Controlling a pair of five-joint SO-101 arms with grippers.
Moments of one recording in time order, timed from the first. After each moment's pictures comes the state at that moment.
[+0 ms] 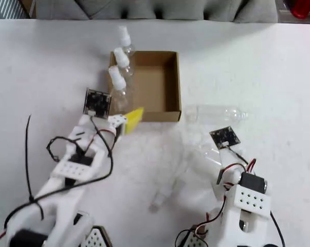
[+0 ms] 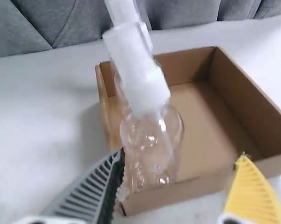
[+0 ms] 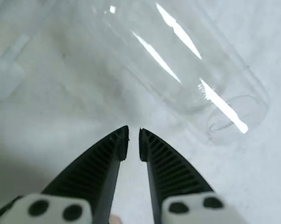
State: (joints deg) left arm 7.5 -31.3 76.7 -10.1 0.2; right arm 15.3 -59.6 77.7 66.1 37.9
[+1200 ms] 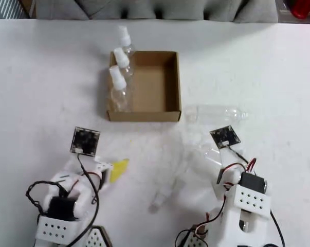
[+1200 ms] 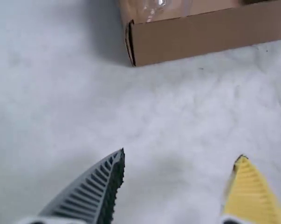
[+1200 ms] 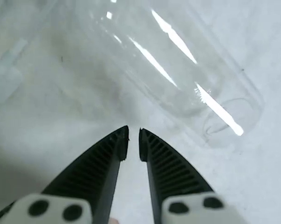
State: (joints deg) left arm 3.7 -99.4 97.6 58.5 0.0; right arm 15.3 -59.6 77.7 65.3 37.9
